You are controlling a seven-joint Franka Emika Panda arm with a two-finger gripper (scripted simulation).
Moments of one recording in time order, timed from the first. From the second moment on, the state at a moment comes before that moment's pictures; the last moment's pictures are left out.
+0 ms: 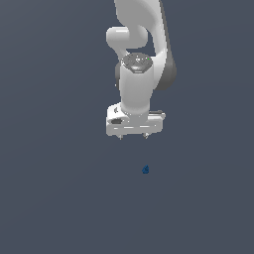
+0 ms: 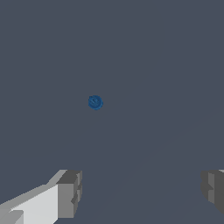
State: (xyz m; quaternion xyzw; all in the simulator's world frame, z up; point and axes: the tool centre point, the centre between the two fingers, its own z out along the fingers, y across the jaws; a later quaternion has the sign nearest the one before) arm 0.018 0.025 0.186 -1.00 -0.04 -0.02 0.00
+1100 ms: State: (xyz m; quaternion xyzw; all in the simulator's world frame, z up) arm 0.021 0.033 0.178 -1.00 -0.06 -0.02 0.00
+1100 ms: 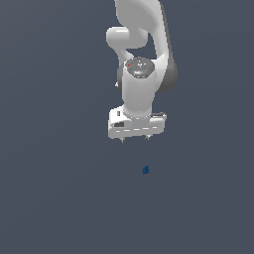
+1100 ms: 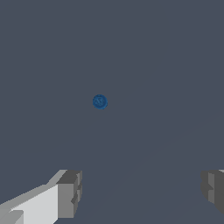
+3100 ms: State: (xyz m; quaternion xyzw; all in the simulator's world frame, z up) arm 0.069 0.074 0.116 -0.82 -0.57 0.00 0.00
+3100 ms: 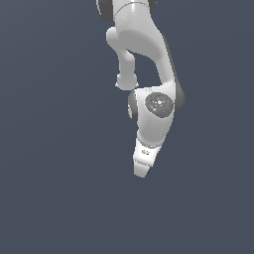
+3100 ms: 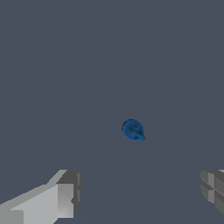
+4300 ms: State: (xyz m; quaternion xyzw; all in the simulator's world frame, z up) arm 0.086 0.087 0.093 -0.68 -0.73 0.00 0.00
